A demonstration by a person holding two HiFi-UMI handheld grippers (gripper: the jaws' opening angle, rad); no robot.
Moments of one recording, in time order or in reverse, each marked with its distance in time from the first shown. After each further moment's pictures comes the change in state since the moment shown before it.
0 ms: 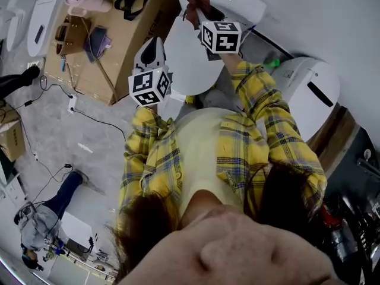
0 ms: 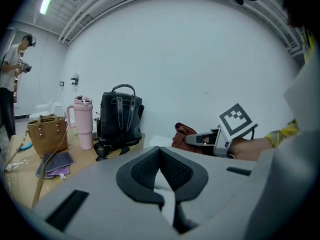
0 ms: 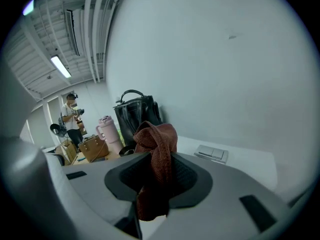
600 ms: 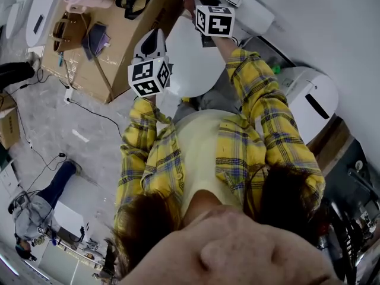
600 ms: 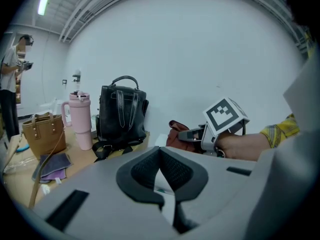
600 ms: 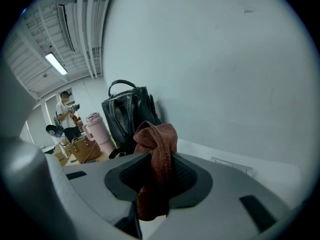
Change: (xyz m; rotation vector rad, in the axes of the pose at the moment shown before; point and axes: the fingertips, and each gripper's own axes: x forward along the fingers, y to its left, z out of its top) left arm 0.054 0.016 0.006 -0.009 0.053 0.055; right arm 0.083 -0.017 0.021 0.003 0.058 0.005
